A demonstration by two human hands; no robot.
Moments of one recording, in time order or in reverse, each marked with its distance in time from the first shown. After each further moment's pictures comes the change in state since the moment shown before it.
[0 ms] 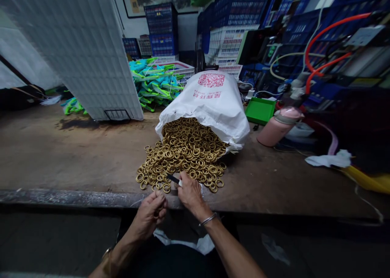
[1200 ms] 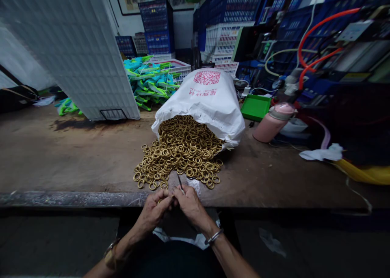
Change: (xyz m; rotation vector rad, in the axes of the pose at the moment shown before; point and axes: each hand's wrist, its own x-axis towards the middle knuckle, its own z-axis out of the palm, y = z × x) left_hand 0.003 0.002 0.013 0.454 -0.113 0.197; right_hand -0.033 -0.002 0.000 0.854 -0.236 0.242
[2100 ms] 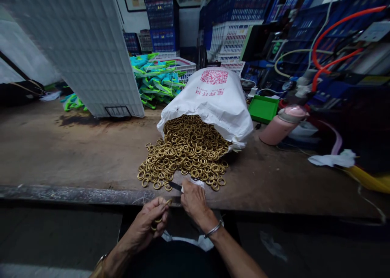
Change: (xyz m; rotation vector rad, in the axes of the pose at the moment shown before) left_hand -0.031 -0.003 -0.017 -0.543 -0.114 -0.263; right_hand 0.013 -0.005 -0.005 -1.174 0.141 -0.193
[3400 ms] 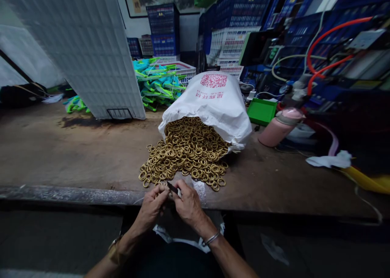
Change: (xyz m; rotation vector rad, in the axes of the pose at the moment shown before) left_hand 0.034 0.004 -0.005 0.412 0.300 0.256; right_hand -0.008 -0.018 0.002 0.639 0.152 -0.108
